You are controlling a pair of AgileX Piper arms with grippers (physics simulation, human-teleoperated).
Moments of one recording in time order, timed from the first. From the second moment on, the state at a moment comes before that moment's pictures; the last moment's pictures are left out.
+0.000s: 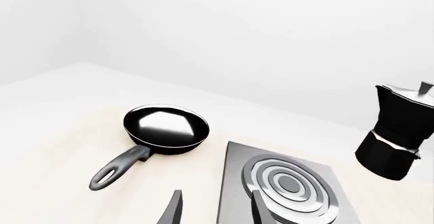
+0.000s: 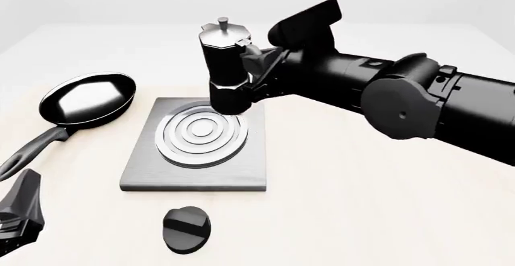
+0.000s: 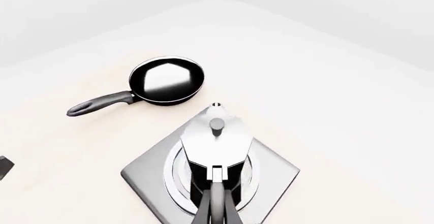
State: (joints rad) left arm 0.14 0.10 0.00 -0.13 -0.22; right arm 0.73 1.42 -1.14 0.06 -0.04
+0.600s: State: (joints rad) left arm 0.14 0.15 0.00 -0.17 -0.24; right arm 0.73 1.64 -1.27 -0.05 -0.01
